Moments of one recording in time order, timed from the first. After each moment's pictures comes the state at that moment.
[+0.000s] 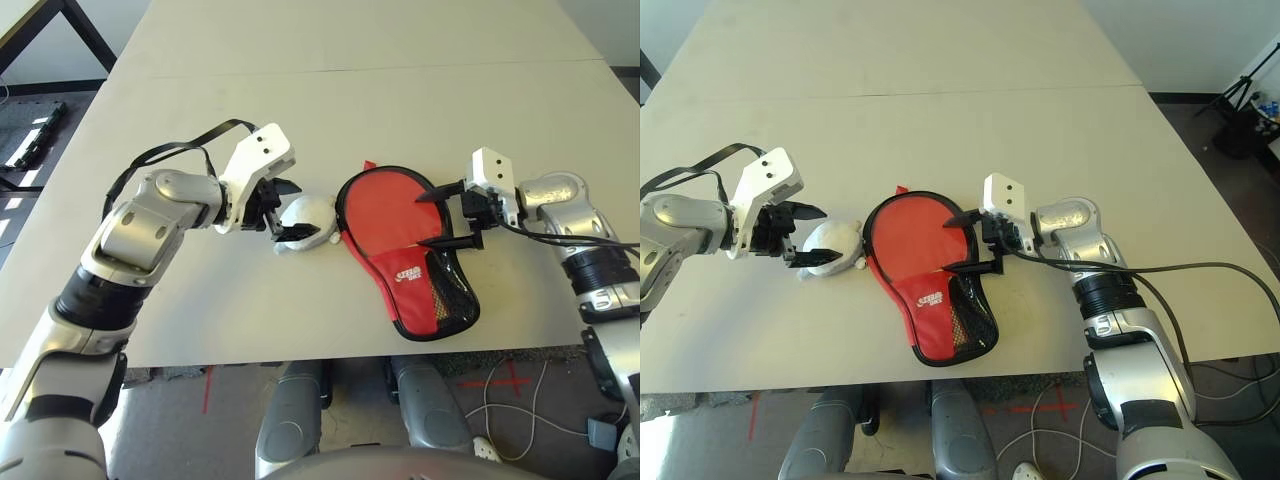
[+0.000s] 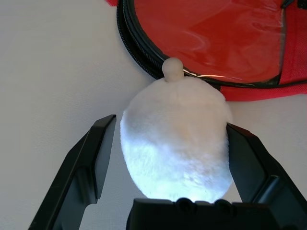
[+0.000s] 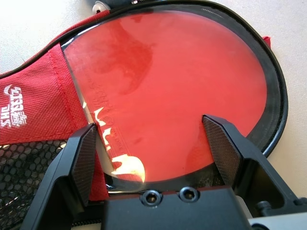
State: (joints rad) left arm -0.66 0.81 -0.26 -0.19 -0.27 0.87 -0.96; right arm -0.76 -0.62 0.22 0.58 0.11 -0.07 1.40
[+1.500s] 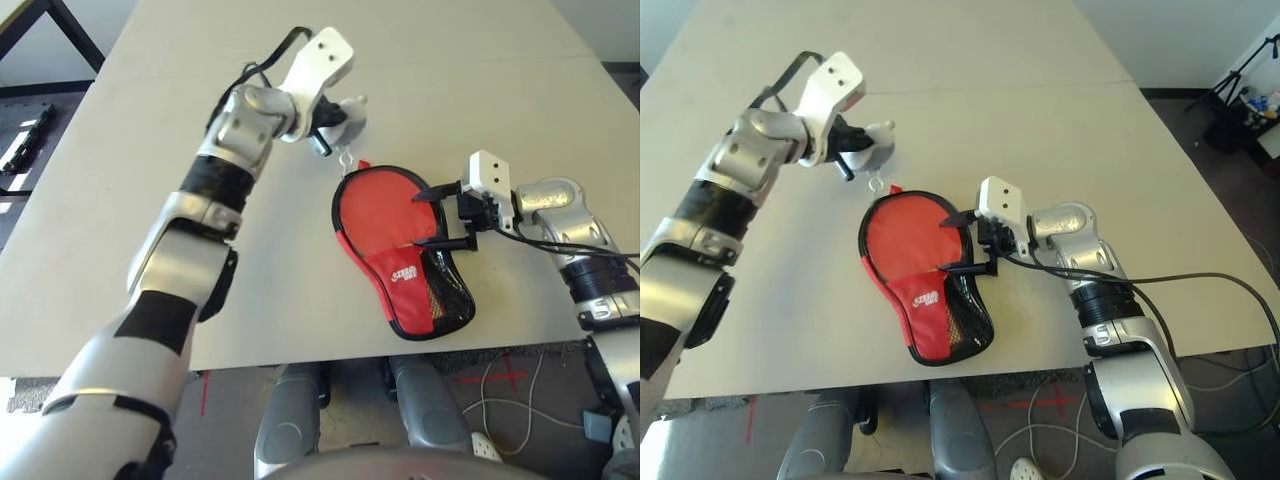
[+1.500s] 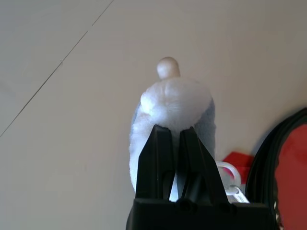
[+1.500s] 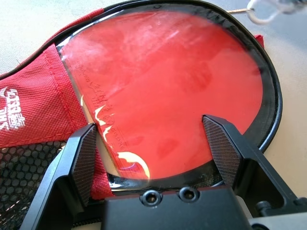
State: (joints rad) left arm -1.34 0.27 -0.29 0.97 0.09 0.25 -0.67; right arm -0.71 -0.62 0.21 0.48 0.11 -0.02 1.35
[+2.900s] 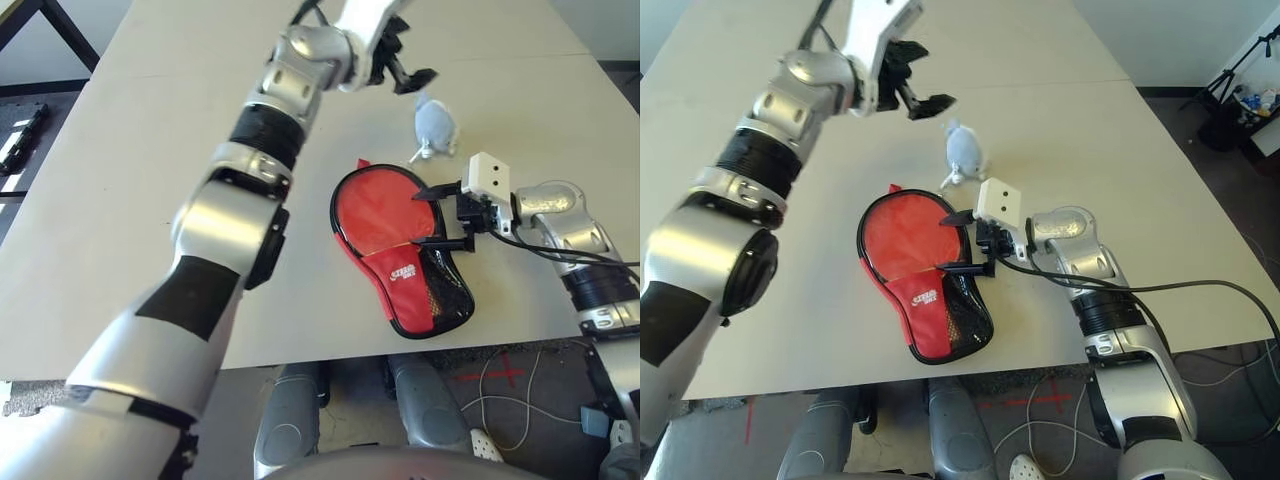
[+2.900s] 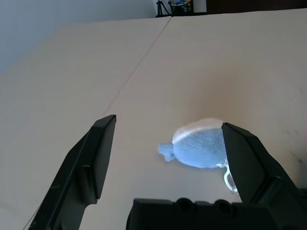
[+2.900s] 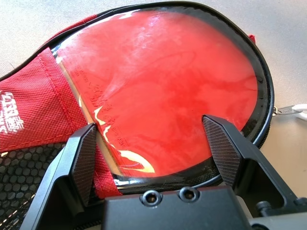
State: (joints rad) left arm -1.35 0.28 -0.14 0.74 0.06 0.22 -0.87; right arm -0.65 -0.61 0.20 0.41 0.11 0.01 1.29
